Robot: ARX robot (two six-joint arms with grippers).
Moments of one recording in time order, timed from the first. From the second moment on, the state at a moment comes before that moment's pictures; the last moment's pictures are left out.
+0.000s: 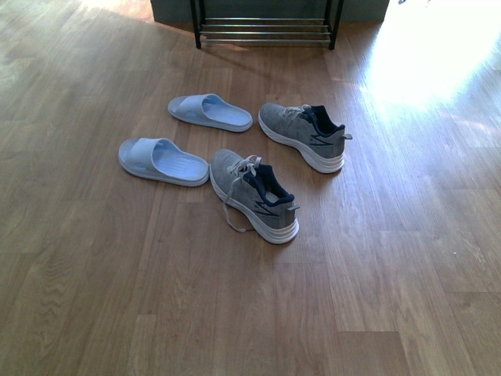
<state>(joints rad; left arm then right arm) 0.00 0.02 0.01 0.00 0.00 0.00 0.00 0.00 0.02 0.00 0.00 0.00</state>
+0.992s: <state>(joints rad) 0.00 0.02 0.01 0.00 0.00 0.00 0.00 0.00 0.02 0.00 0.00 0.00</state>
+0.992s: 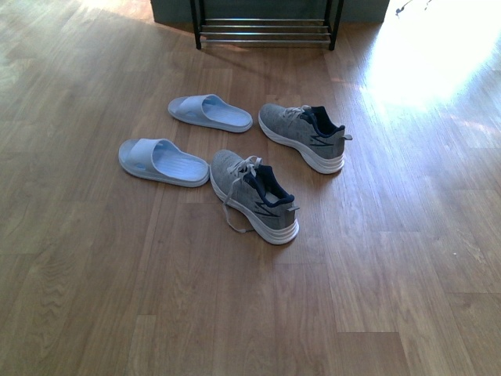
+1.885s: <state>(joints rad) 0.00 0.02 0.01 0.00 0.00 0.00 0.00 0.00 0.02 0.00 0.00 0.00</state>
